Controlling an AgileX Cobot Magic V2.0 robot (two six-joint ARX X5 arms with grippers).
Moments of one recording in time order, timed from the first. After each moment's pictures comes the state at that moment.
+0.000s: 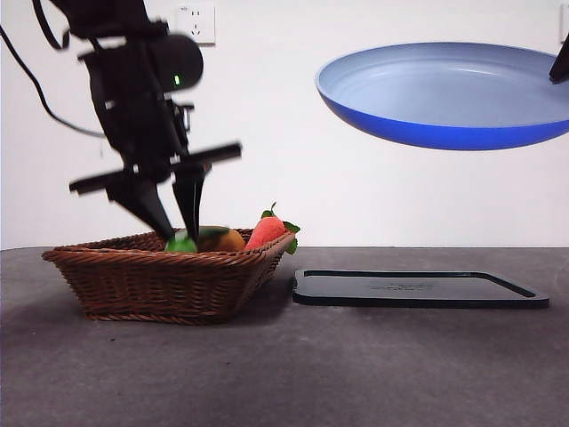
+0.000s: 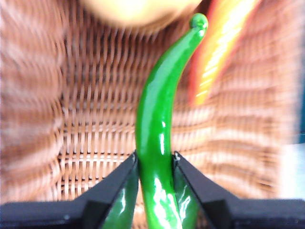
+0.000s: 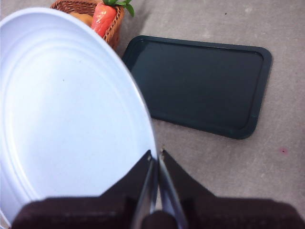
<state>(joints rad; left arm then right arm) -0.42 1.84 1.42 -0.70 0.06 -0.43 0.05 0.97 0.96 -0.75 -0.40 -0.04</state>
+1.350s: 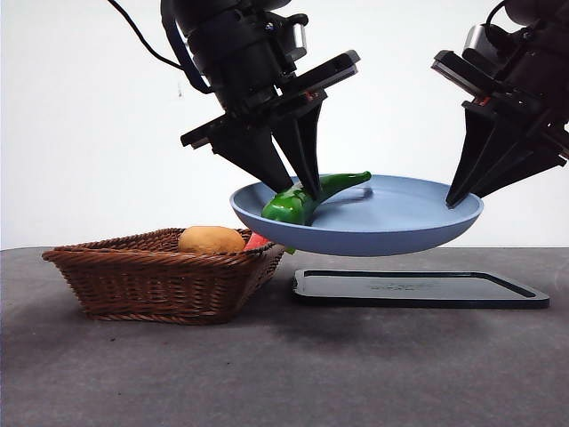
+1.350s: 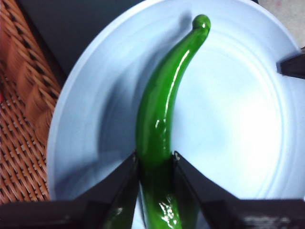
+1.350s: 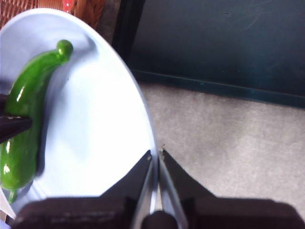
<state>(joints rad) -0.73 1.76 1.43 -0.66 0.11 -0.25 0.24 1.39 0.96 -0.56 -0.42 0.20</state>
